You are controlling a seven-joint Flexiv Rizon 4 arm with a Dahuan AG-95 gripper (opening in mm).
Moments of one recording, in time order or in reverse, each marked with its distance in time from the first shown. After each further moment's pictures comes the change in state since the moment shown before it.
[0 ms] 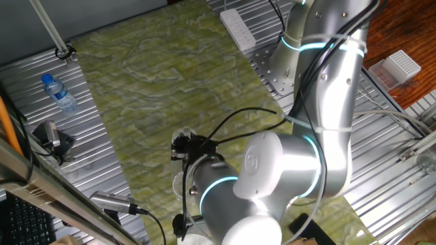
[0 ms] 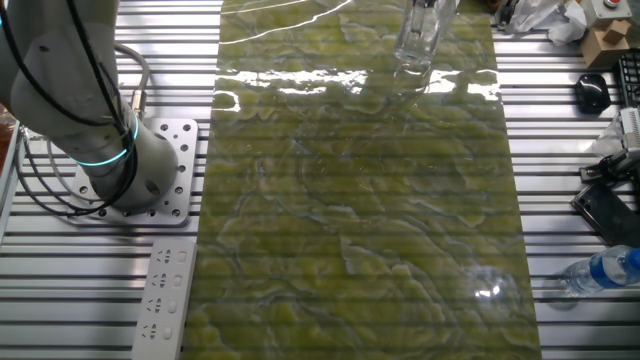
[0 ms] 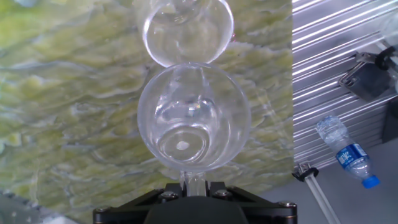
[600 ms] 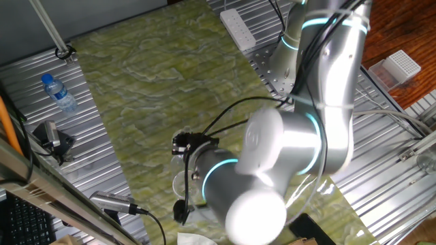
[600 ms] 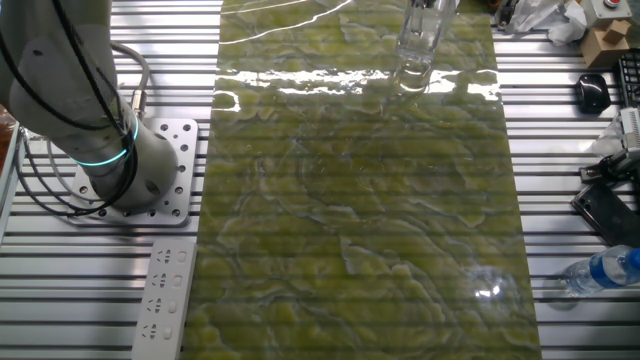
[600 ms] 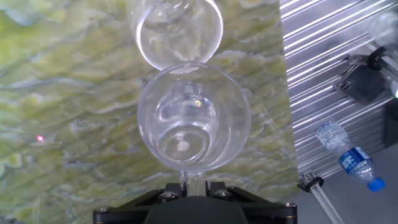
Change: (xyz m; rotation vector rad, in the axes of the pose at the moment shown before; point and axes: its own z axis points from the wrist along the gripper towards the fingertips) arm 0.002 0.003 0.003 0.003 -0.085 0.061
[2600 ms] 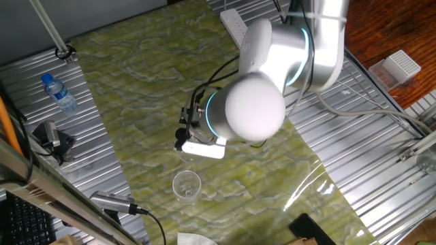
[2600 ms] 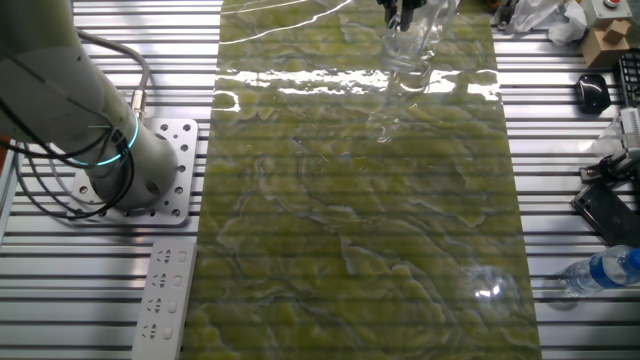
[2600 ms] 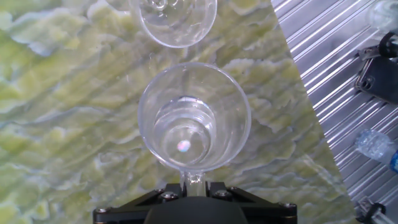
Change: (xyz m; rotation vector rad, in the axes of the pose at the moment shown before) arm 0.034 0.030 0.033 -0.102 -0.290 0.186
